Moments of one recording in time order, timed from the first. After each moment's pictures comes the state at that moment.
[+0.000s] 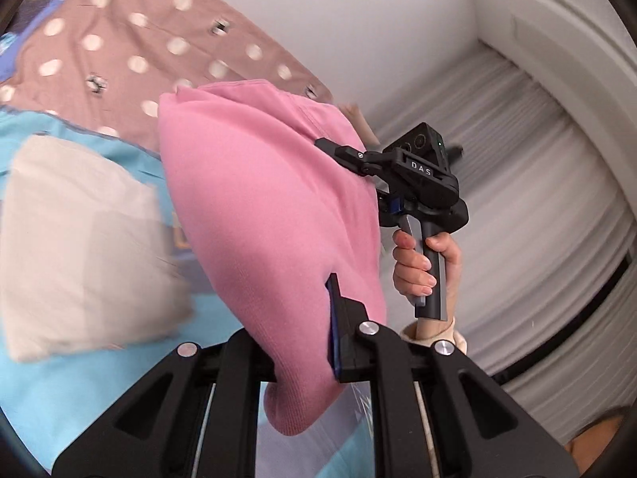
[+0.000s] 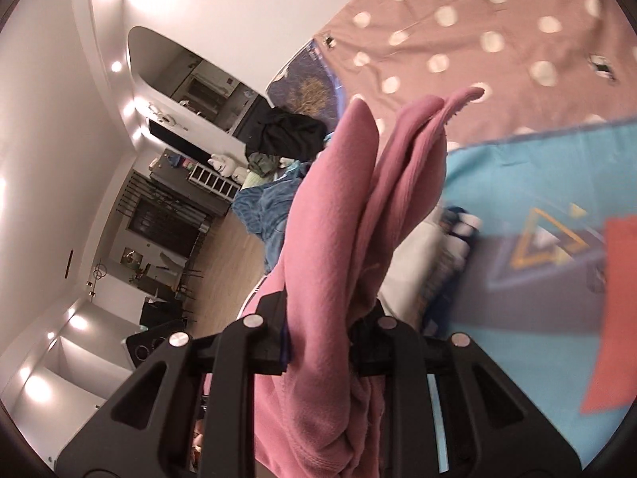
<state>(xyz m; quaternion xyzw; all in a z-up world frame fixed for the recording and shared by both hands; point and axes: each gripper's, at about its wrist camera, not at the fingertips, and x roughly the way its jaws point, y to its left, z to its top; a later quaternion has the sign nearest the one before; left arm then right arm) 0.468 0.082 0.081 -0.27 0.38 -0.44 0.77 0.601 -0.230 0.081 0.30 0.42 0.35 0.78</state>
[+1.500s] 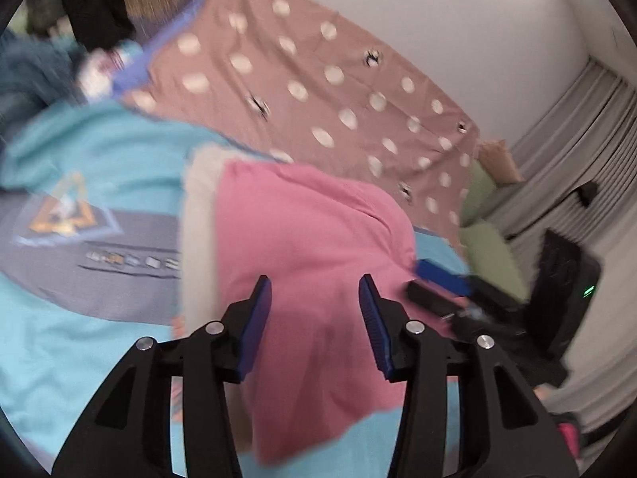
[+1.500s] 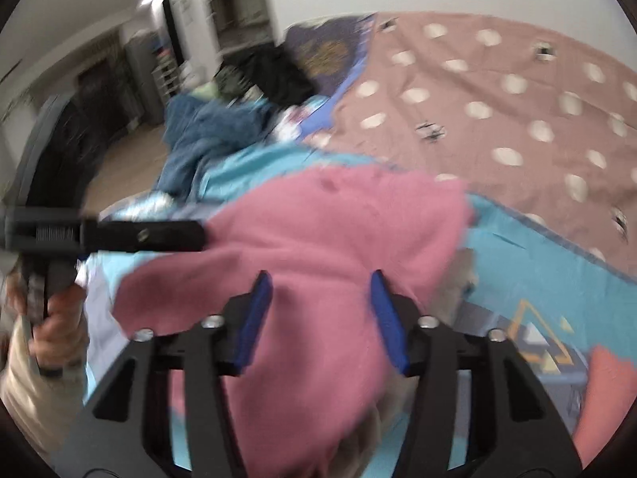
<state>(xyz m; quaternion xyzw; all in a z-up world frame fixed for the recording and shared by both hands) 0.516 0.140 -0.014 -0.18 0.38 -0.18 0.89 0.555 -0.101 -0.024 0.00 0.32 0.25 0.91</state>
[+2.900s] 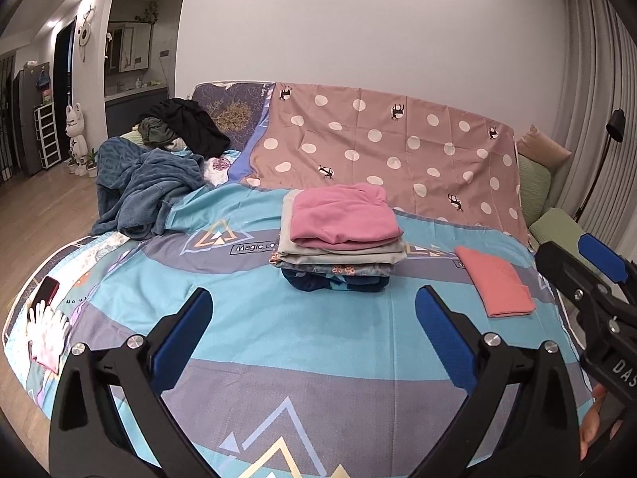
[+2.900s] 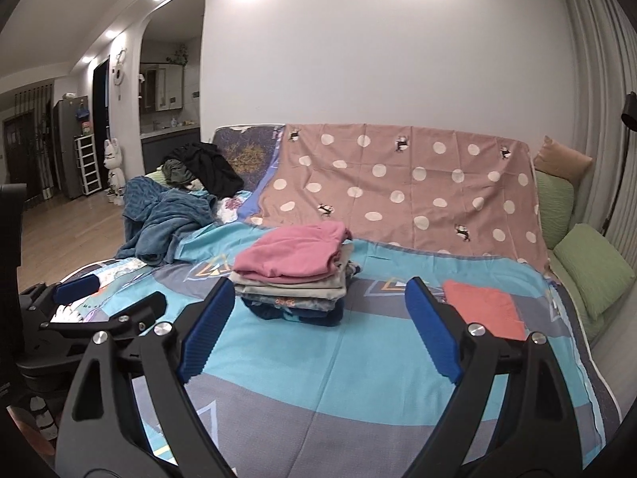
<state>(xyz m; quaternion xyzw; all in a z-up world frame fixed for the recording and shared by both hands) 0.198 0.086 0.074 -0.05 0.27 -0.01 0.96 0.197 -0.109 0.074 -0.02 0.18 0.07 0.98</state>
